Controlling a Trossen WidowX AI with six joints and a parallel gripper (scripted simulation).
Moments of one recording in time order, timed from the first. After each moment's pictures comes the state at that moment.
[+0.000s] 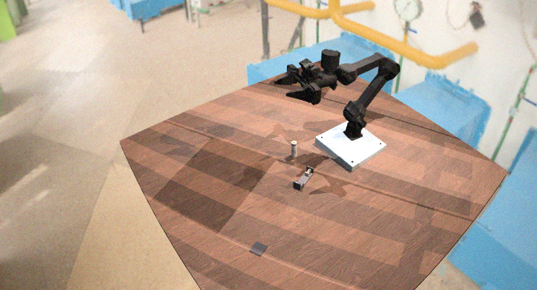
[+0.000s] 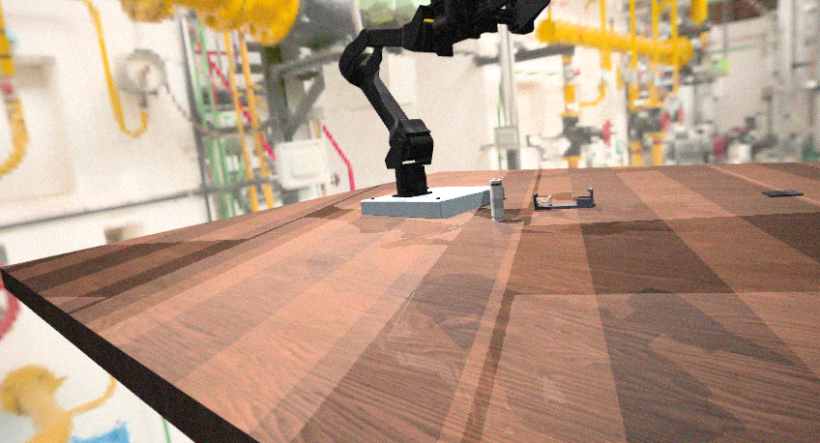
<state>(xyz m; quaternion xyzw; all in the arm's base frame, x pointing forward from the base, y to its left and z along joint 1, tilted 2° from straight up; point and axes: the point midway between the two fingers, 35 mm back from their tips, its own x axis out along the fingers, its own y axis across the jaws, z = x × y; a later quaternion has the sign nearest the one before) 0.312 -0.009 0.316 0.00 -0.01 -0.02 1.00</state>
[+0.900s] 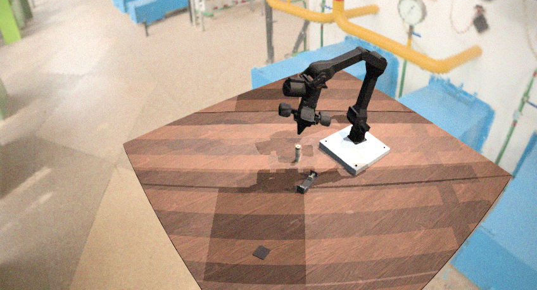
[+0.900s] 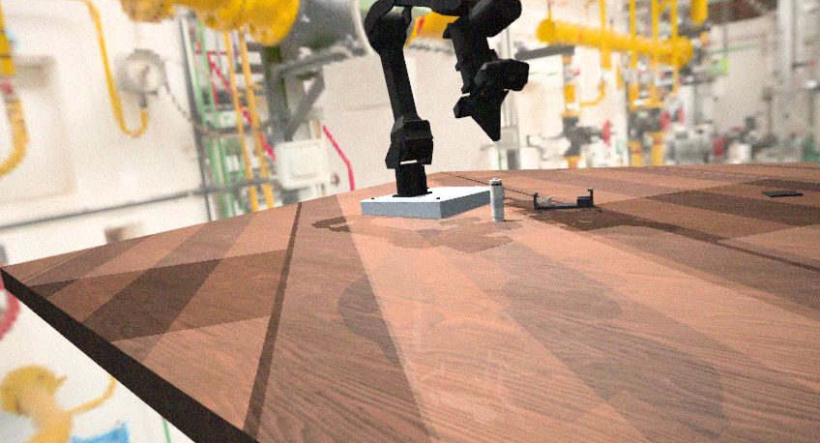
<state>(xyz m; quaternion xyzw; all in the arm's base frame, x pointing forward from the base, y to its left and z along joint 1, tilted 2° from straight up) 0.267 -0.031 0.137 -0.42 0.52 0.30 0.68</state>
